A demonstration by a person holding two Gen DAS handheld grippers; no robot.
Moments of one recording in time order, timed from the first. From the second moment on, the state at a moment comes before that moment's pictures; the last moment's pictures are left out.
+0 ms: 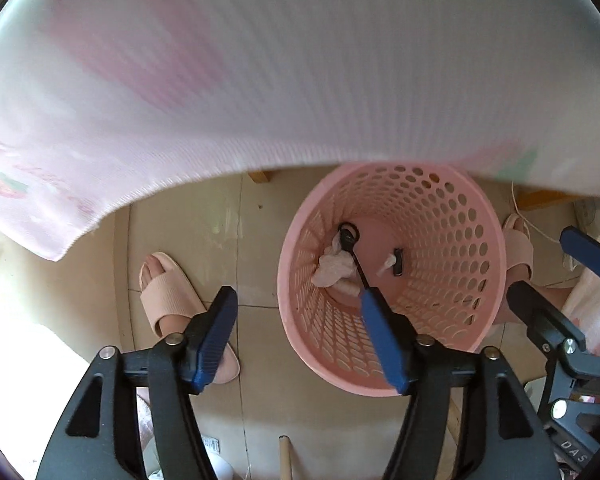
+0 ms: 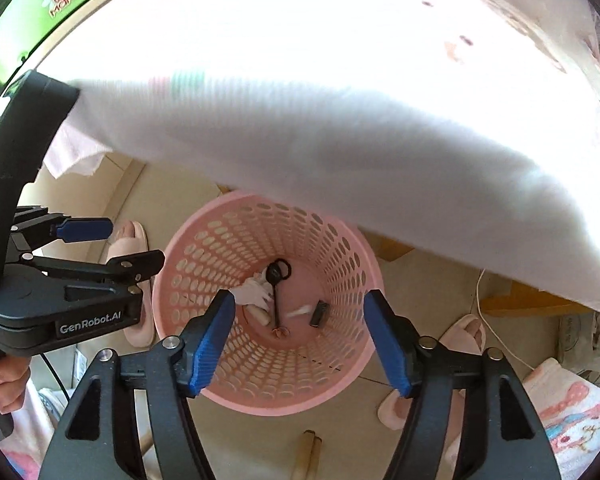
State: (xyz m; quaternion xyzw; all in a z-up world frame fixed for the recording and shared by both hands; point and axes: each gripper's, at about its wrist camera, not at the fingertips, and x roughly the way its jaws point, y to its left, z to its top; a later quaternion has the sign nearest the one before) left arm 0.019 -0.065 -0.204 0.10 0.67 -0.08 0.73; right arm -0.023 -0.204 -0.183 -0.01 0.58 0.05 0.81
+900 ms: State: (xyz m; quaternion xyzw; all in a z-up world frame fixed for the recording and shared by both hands) left arm 0.009 -0.053 -0.104 0.07 0.56 -0.11 0.82; right arm -0.057 -0.238 -0.066 0.06 0.43 0.05 0.90
